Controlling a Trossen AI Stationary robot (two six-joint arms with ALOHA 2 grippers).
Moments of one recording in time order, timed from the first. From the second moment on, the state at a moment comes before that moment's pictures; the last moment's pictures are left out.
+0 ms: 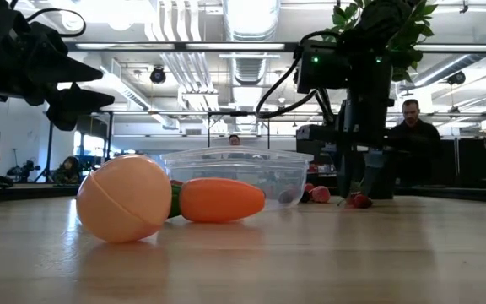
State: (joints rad) left arm -0.22 0.20 0.00 0.07 -0.35 -0.36; right arm -0.07 1.71 0.97 -0.67 0.10 1.33
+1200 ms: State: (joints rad) left arm -0.22 0.20 0.00 0.07 -0.35 -0.36; right arm -0.06 1.70 1.00 -0.68 0.07 1.35
